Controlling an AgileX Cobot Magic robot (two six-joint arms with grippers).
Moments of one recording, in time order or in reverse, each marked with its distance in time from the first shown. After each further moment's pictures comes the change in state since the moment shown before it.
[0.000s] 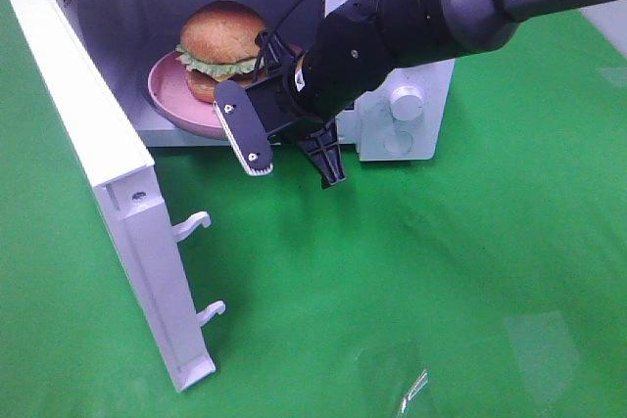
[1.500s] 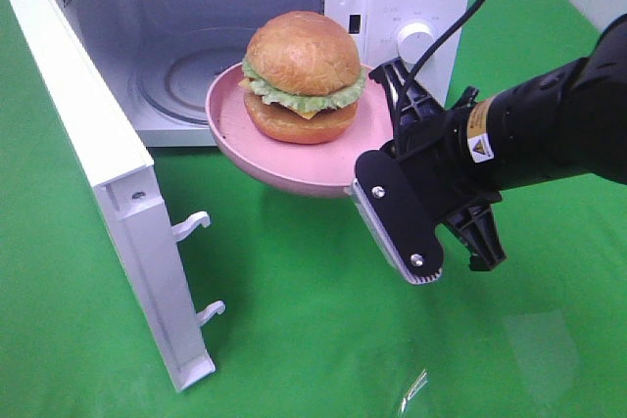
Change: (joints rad) left arm 0.000 0.000 0.000 0.000 0.000 0.000; right arm -0.008 -0.586 0.689 -0.085 -0.157 0.012
